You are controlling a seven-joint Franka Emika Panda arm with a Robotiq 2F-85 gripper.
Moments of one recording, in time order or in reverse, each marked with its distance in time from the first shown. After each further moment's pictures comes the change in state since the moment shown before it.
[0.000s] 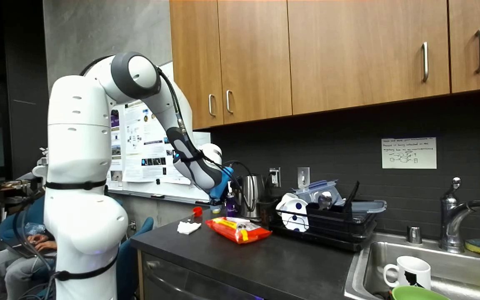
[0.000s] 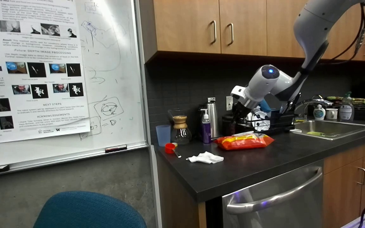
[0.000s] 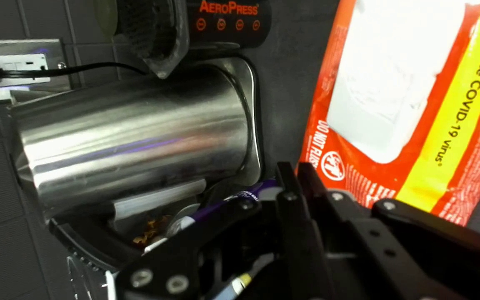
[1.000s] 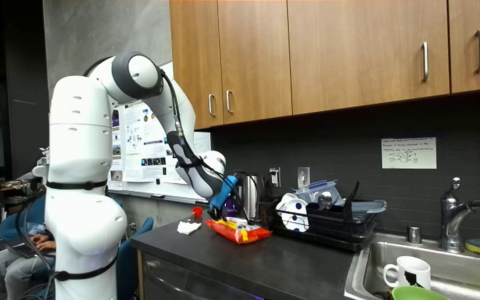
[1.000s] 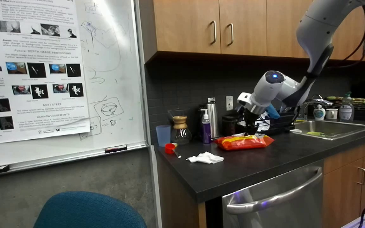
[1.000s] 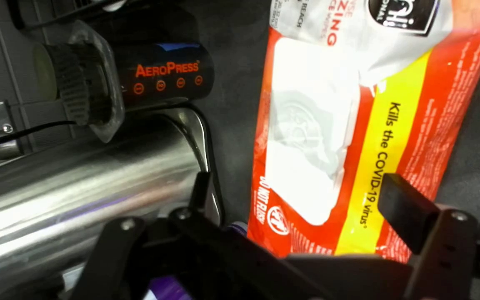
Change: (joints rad) arm -0.024 0.011 -0.035 -0.068 0.055 -0.005 -0.031
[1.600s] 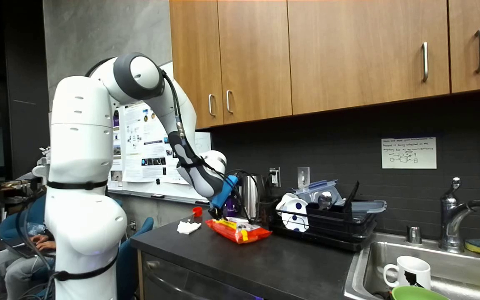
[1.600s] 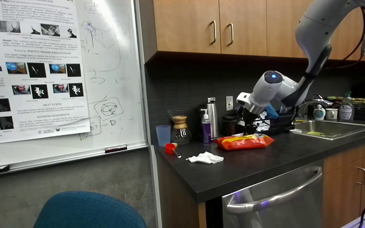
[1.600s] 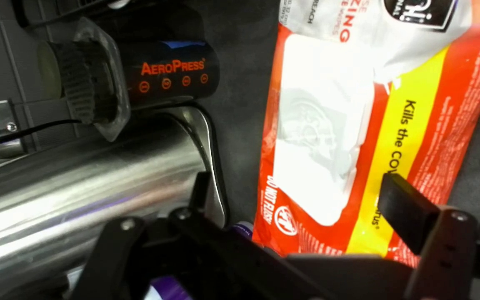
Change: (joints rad) arm 0.001 0.013 0.000 0.018 -0.001 0.000 0.000
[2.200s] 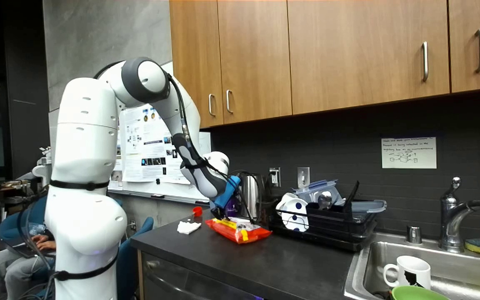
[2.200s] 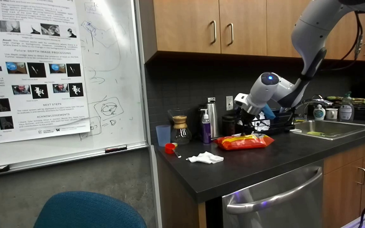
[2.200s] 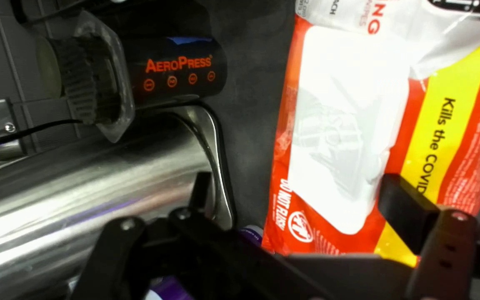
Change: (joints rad) arm 0.000 0.051 0.000 0.053 -0.001 0.000 0.000
